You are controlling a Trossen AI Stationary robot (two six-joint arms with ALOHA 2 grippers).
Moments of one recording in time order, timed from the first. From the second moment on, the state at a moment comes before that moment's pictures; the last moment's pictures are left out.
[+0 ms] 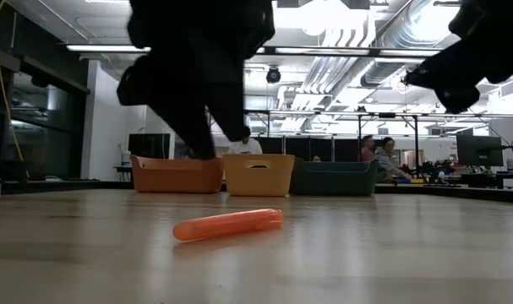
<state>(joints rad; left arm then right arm) -0.45 1.98 1.50 -0.67 -0.13 -1.11 0.42 0.46 0.17 0.06 0.43 0.43</state>
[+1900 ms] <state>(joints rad) -0.44 2.21 1.79 -0.90 -0.14 -1.18 0.41 0.48 0.15 0.05 0.25 0.47</state>
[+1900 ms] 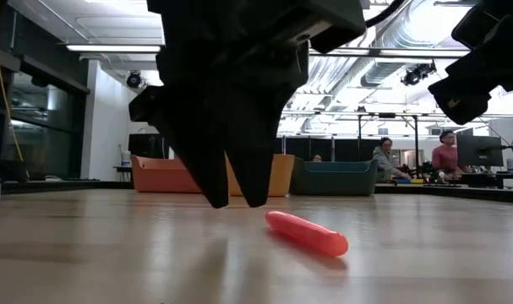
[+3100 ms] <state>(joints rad) -0.43 2.19 1.88 -0.84 -0.14 -1.63 0.42 0.48 0.15 0.05 0.25 0.47</state>
